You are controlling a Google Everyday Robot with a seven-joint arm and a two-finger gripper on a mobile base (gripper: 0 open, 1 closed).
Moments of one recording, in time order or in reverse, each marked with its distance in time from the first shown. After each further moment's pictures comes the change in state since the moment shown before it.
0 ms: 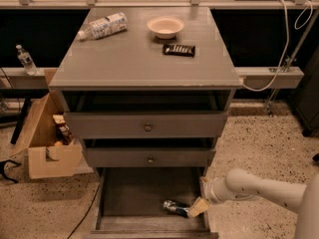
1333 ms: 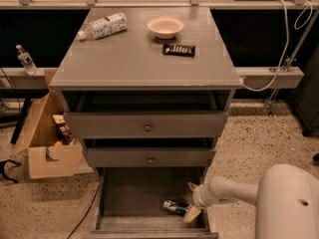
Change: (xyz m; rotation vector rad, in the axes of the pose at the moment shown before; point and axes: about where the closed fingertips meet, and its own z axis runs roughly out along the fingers) arm 0.040 -0.012 0.113 -0.037 0.050 -0.248
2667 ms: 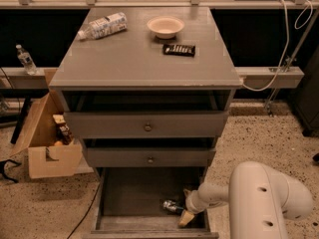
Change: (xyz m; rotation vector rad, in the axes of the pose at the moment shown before) arm 0.026 0.010 0.073 -0.018 0.075 0.008
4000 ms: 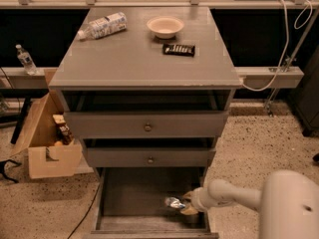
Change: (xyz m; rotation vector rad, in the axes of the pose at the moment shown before) arm -0.023 -0.002 -0.054 0.015 -0.104 -0.053
